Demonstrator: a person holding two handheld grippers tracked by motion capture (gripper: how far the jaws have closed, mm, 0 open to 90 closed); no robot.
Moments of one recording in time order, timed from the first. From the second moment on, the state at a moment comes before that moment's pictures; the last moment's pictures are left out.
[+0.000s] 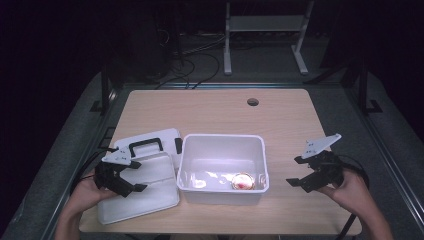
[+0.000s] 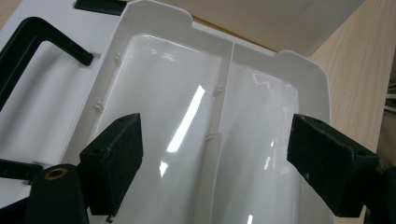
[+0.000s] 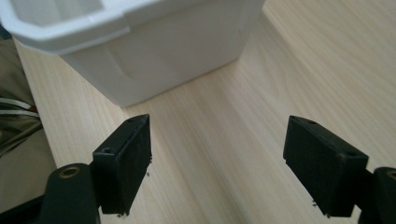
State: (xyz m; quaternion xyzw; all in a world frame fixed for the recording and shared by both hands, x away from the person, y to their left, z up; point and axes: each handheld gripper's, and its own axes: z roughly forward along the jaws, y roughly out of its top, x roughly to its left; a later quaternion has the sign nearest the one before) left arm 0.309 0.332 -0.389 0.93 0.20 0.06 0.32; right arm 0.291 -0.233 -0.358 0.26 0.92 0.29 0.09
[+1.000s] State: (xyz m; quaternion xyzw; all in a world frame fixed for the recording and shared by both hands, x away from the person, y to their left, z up) left arm 0.307 0.320 -0.399 0.96 0.14 0.06 0.25; right arm 0.265 -0.245 -0.423 0.31 0.89 0.32 0.09
